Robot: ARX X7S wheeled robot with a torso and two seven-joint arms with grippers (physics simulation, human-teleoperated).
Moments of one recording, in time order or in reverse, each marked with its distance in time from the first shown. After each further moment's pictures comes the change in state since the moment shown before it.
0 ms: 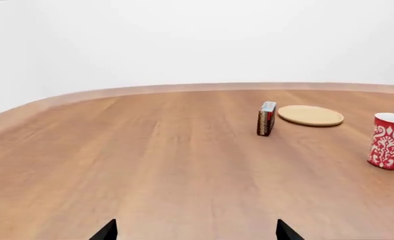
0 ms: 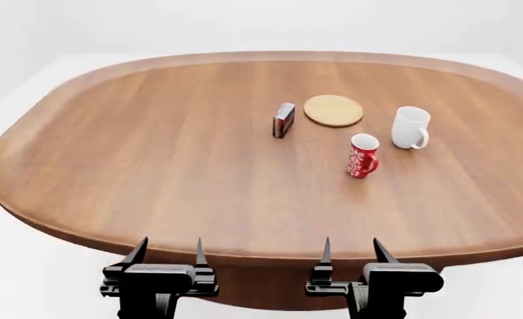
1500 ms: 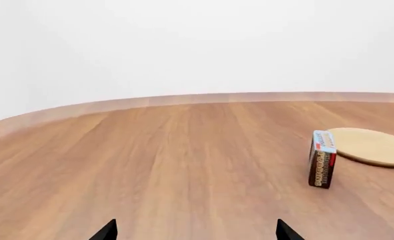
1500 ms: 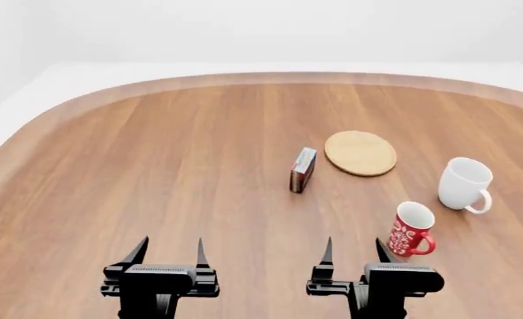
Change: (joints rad) left arm -0.008 -0.064 0.079 -0.005 -0.059 0.017 -0.073; right arm 0.013 0.061 -0.076 0.011 0.056 -0.010 0.096
